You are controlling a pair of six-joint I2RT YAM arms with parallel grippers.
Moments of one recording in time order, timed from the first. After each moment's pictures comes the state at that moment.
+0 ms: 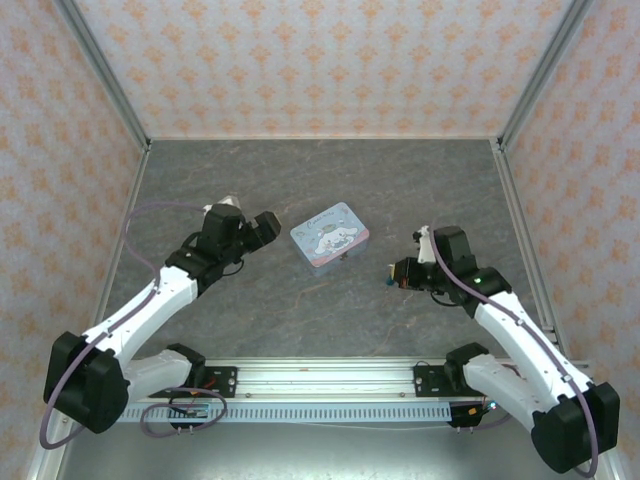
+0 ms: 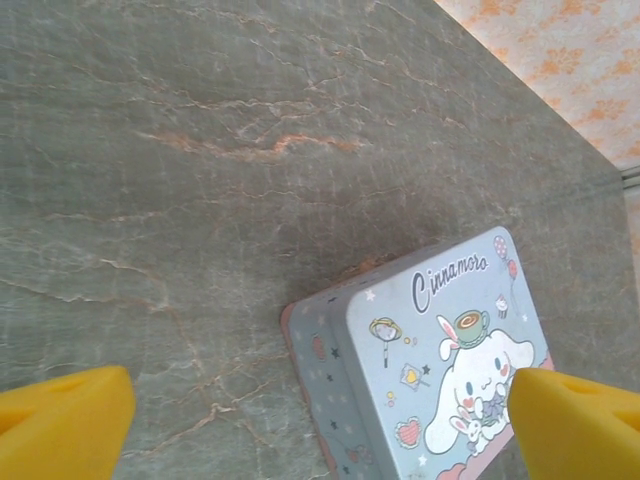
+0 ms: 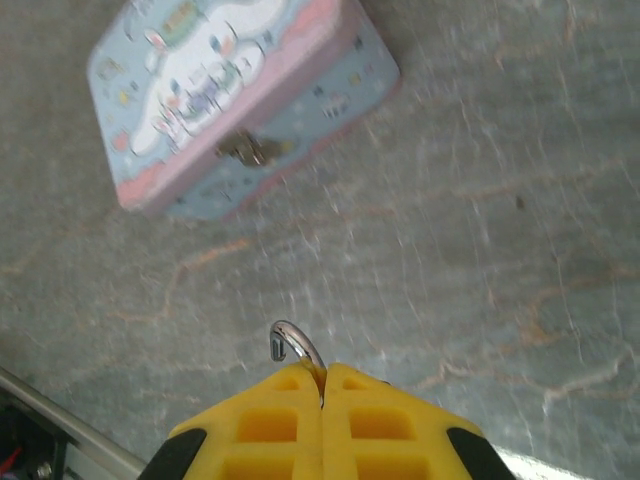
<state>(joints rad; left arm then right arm) -0.37 1.11 0.75 -0.30 -0.04 -0.83 0.35 0.88 0.65 -0.67 -0.35 0.48</state>
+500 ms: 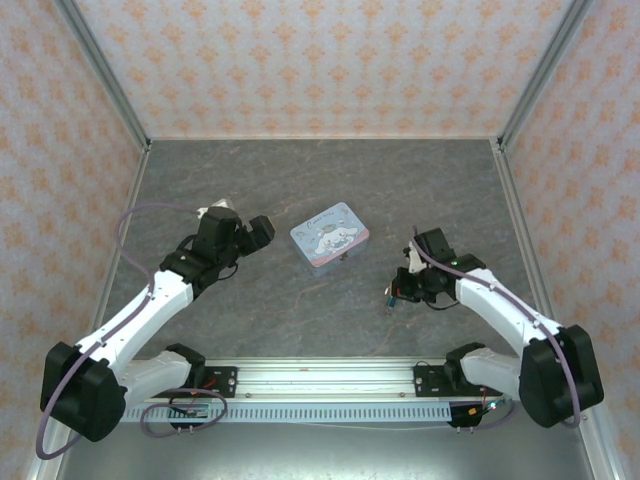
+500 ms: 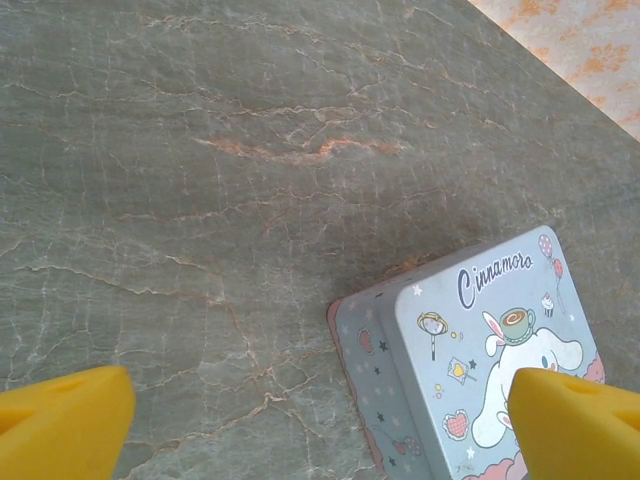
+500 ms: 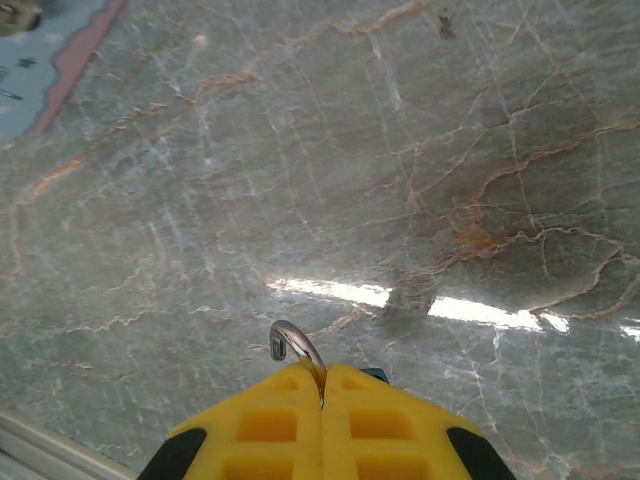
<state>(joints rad) -0.36 1.07 0.74 -0.38 -0.09 -0.80 0.35 1.14 0.63 -0.69 -0.35 0.48</state>
